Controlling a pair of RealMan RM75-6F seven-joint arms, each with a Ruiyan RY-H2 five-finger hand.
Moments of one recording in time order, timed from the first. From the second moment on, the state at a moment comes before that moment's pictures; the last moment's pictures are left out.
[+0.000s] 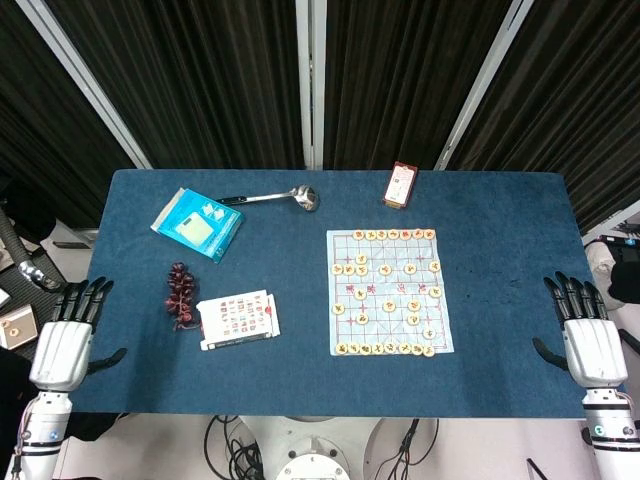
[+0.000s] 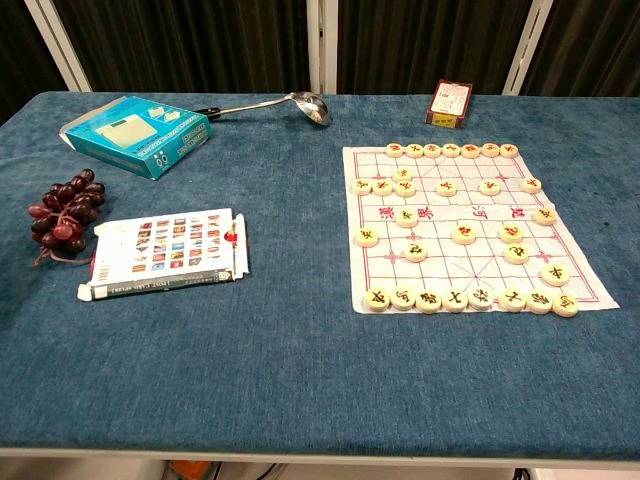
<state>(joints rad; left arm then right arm) -0.12 -1.25 -0.05 -1.64 1.55 1.52 0.18 0.10 -1.20 0.08 -1.51 -1.48 1.46 -0.06</state>
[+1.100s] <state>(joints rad) -0.12 -1.26 -0.04 -1.64 1.54 1.51 0.19 0.41 -1.20 0.10 -1.55 -1.55 1.09 -0.28</state>
